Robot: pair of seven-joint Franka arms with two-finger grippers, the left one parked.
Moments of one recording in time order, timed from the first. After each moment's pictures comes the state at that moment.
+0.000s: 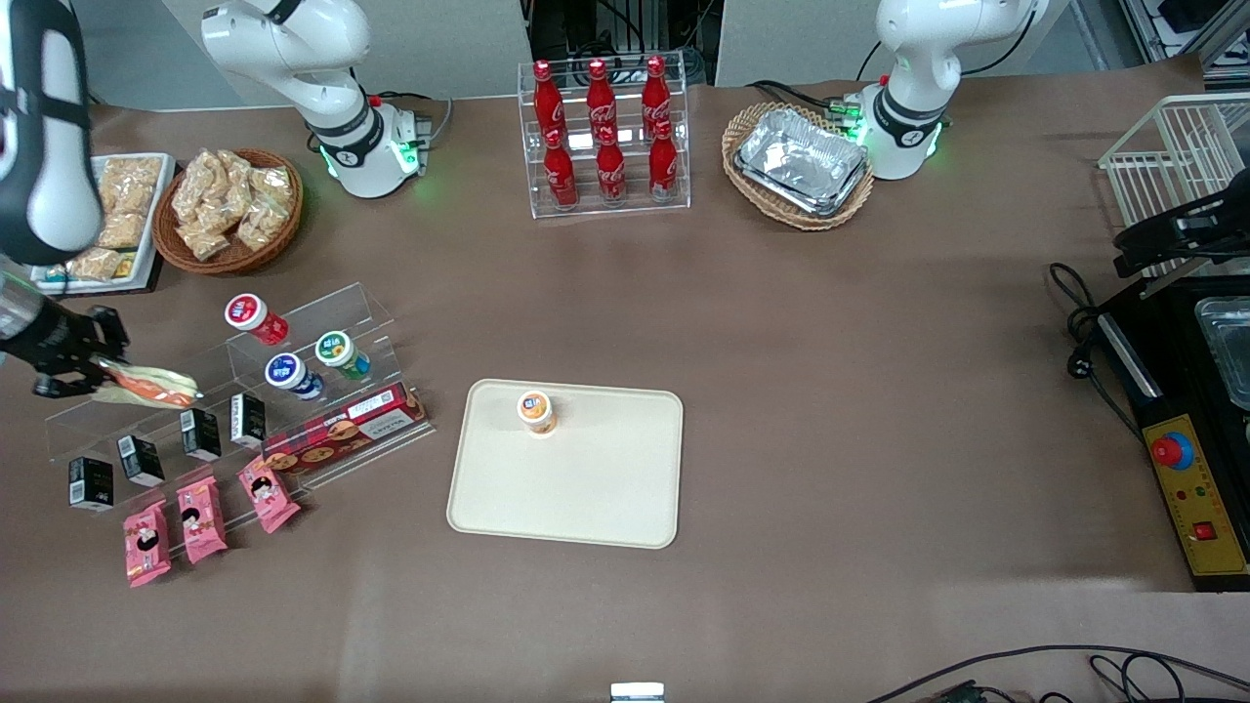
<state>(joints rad) 0.03 0.00 -0.37 -2.06 0.04 2.15 1.48</state>
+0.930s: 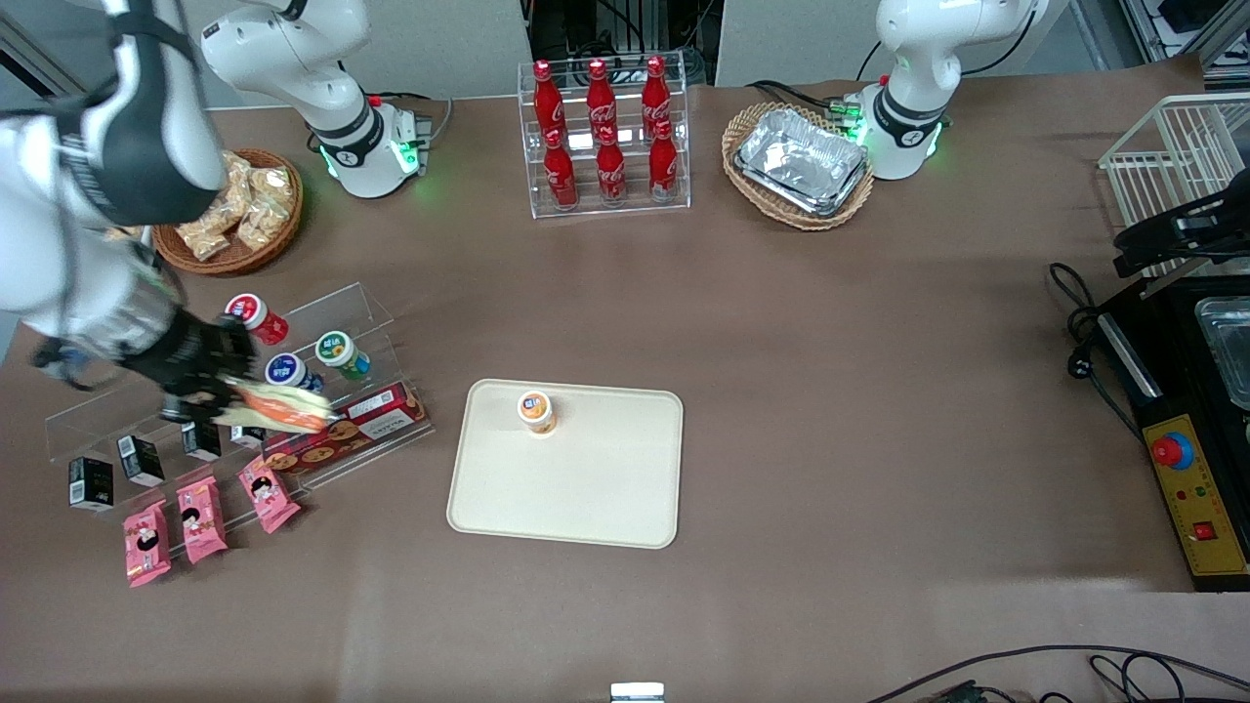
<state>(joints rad) 0.47 0.09 -0.36 -1.75 0.10 1.95 1.96</state>
